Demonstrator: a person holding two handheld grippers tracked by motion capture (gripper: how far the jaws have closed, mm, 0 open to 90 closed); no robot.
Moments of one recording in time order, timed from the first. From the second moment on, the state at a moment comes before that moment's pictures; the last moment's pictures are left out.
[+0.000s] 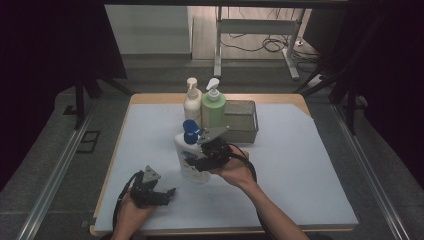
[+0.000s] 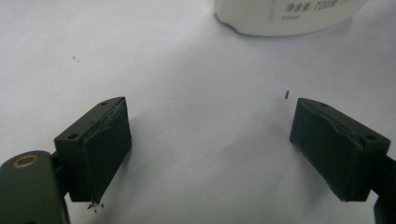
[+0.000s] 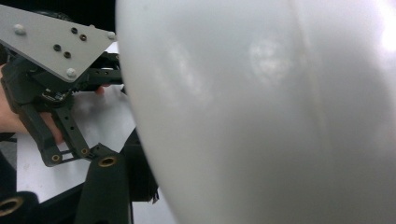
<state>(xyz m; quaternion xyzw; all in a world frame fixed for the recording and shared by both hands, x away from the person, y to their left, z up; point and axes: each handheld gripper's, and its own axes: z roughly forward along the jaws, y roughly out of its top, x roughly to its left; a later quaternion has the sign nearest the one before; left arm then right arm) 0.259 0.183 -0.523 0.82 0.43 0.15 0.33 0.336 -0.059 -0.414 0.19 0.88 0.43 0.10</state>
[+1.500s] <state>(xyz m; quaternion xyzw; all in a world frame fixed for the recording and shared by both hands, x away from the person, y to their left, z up) 0.259 0.183 -0.523 0.82 0.43 0.15 0.33 0.343 -0.174 -0.362 0.33 0.83 0.42 0.17</state>
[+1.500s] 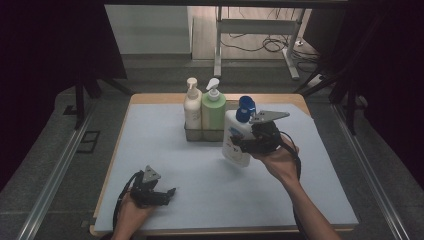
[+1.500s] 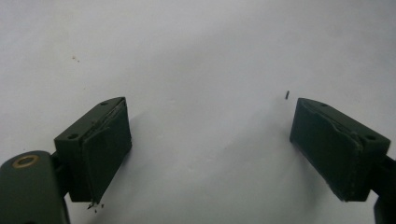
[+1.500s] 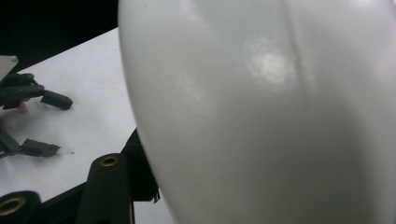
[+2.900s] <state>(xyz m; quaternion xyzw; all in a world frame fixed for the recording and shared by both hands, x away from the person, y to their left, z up) 0.259 0.183 -0.523 0.82 0.43 0.15 0.33 0.405 -0.187 -0.322 0.39 0.79 0.42 0.22</state>
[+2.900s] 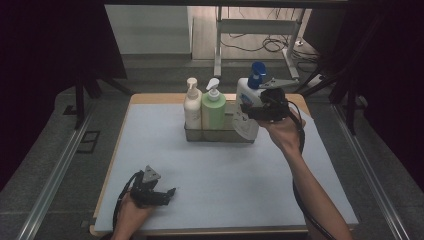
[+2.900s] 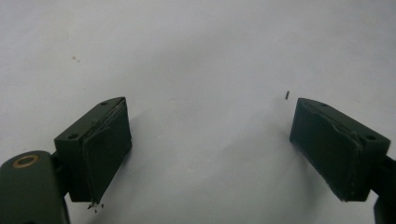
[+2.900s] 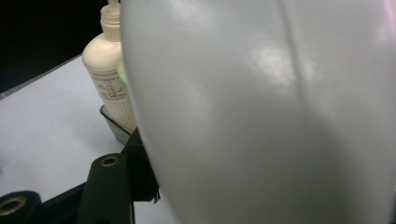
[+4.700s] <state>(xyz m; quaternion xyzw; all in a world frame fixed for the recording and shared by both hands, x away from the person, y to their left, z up) 0.258 0.182 -0.524 0.82 0.43 0.15 0.33 0.467 -0.173 -0.374 0.43 0.77 0.40 0.24</state>
